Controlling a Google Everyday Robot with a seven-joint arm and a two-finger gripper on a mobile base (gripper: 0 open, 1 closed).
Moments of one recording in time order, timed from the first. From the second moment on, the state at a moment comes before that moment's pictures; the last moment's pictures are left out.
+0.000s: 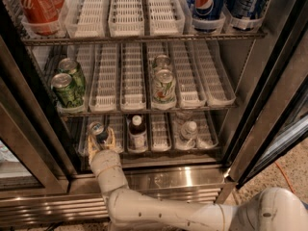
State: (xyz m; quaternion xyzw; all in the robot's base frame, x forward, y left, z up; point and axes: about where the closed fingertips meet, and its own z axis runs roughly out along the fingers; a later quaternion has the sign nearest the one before) arm 0.605 0.176 0.653 -0.14 0.65 0.15 0.74
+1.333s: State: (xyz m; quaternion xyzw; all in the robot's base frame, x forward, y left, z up) arm 0.538 0.153 0.681 -0.13 0.65 0.13 0.74
